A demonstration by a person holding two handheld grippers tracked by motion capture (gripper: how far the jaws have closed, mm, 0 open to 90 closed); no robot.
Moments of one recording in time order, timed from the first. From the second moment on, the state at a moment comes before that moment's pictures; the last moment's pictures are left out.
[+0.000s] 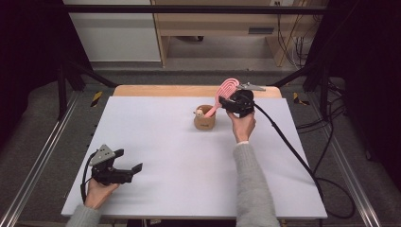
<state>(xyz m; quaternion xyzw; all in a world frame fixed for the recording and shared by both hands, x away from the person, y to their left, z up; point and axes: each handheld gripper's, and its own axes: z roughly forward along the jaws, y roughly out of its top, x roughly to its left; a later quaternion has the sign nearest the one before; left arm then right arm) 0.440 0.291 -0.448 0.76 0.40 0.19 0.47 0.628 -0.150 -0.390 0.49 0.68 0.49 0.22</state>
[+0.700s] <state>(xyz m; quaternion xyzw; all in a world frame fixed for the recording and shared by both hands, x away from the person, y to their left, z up) 0.440 0.290 -0.448 0.76 0.40 0.19 0.47 0.606 -0.160 -0.390 0.47 0.70 0.50 0.21</state>
